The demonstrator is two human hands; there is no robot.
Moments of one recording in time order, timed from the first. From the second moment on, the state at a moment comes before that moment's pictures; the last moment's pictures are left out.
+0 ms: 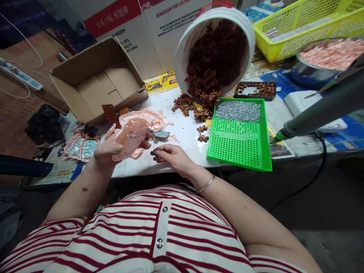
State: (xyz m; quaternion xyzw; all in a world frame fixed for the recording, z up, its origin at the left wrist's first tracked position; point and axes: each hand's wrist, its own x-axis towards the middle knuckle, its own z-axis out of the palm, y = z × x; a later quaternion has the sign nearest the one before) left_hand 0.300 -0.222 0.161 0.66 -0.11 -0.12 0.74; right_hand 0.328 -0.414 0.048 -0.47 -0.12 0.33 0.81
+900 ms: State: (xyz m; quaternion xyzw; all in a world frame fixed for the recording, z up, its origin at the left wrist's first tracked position) left_hand 0.263 -0.259 0.122 0.50 -0.06 -0.14 0.86; right_hand 0.334 -0.440 0.106 -0.68 -0.44 -0.37 0.45
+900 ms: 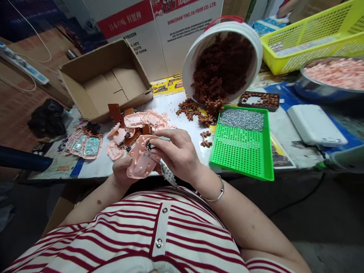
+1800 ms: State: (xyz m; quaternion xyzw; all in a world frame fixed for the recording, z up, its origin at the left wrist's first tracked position) left_hand 0.272 -0.261 0.118 0.61 0.09 -0.14 0.78; right_hand 0.328 -0.429 0.093 -0.72 -0.39 -0.08 0.57
